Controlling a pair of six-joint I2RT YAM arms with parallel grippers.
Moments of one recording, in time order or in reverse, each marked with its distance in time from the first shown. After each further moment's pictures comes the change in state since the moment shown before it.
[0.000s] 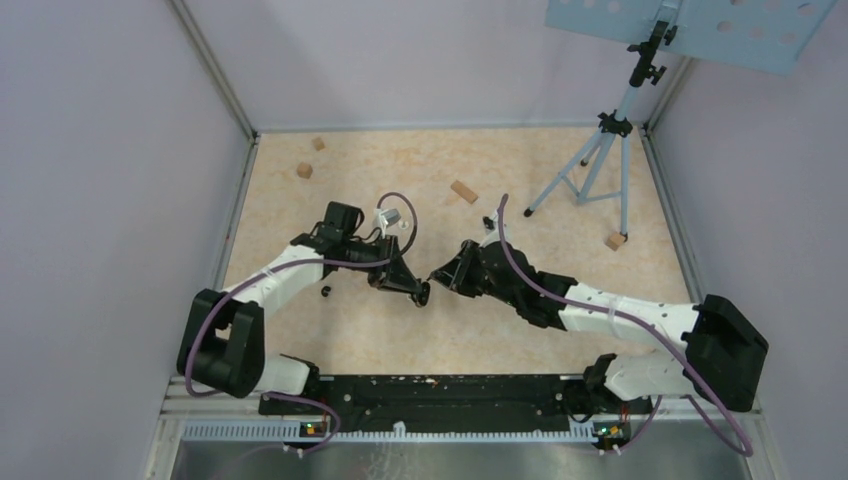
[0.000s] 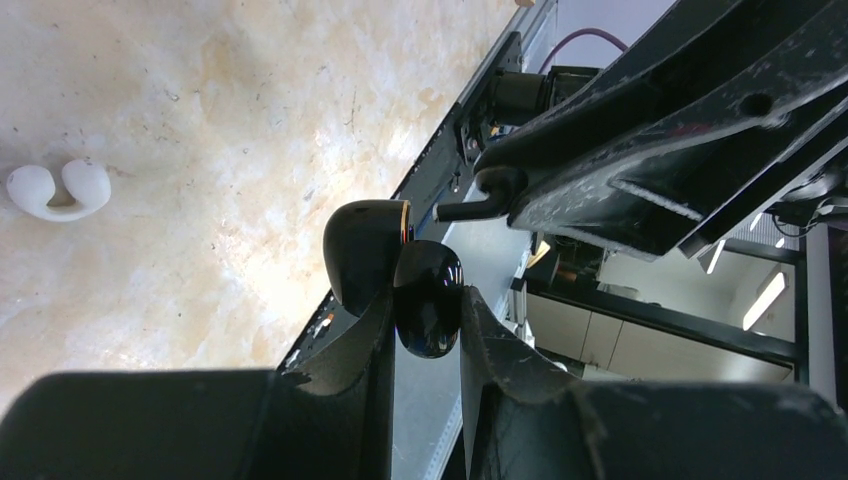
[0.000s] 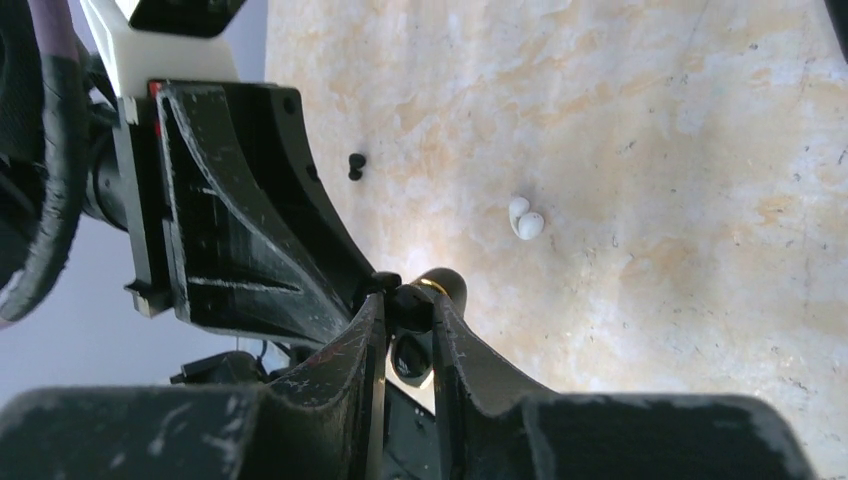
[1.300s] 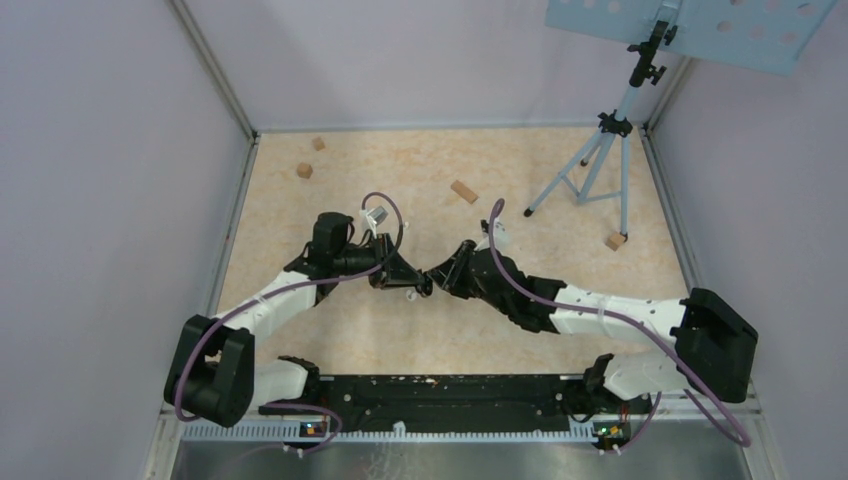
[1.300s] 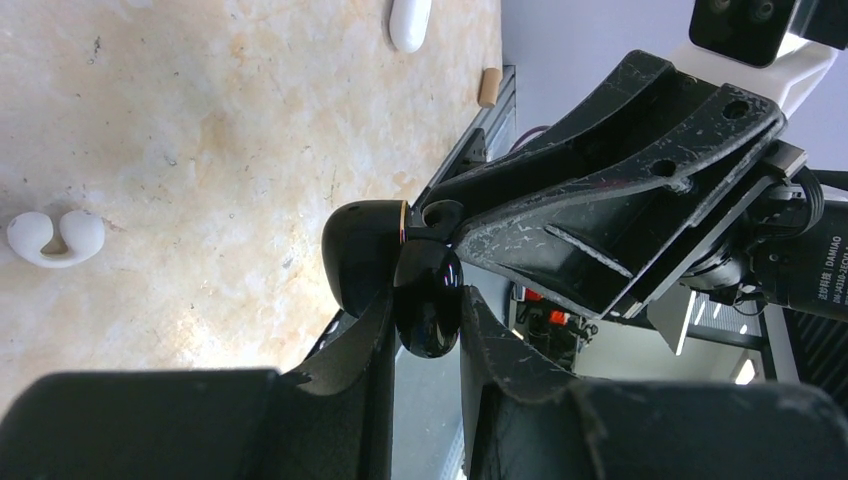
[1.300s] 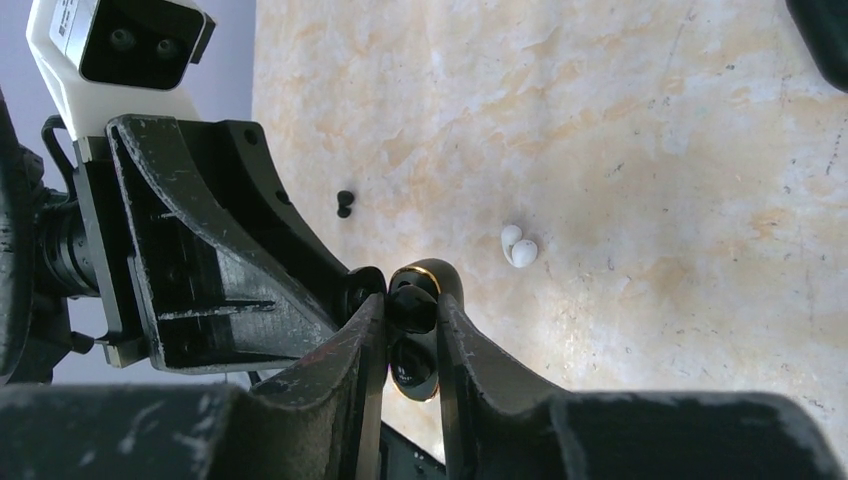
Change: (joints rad) left arm -0.001 -0.155 -0.222 0.472 -0.095 -0.381; right arm 0.062 0.053 0.005 0.053 0.164 0.040
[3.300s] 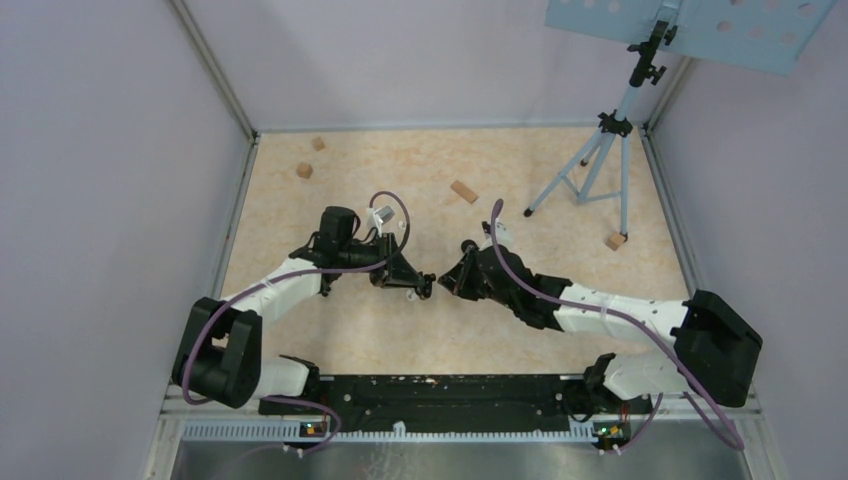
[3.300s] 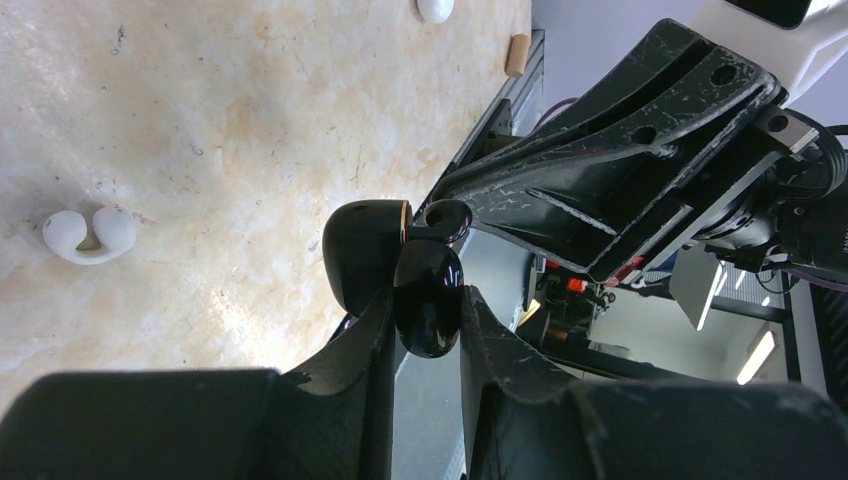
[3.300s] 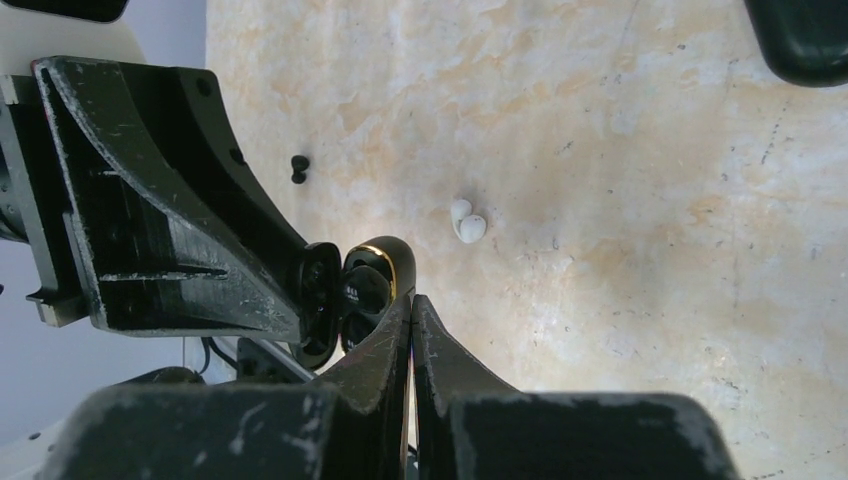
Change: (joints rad) left arm 0.000 0.093 0.083 -0.150 0.031 0.151; right arm -0.071 -0.014 -0.037 -0.039 -0.116 -0.078
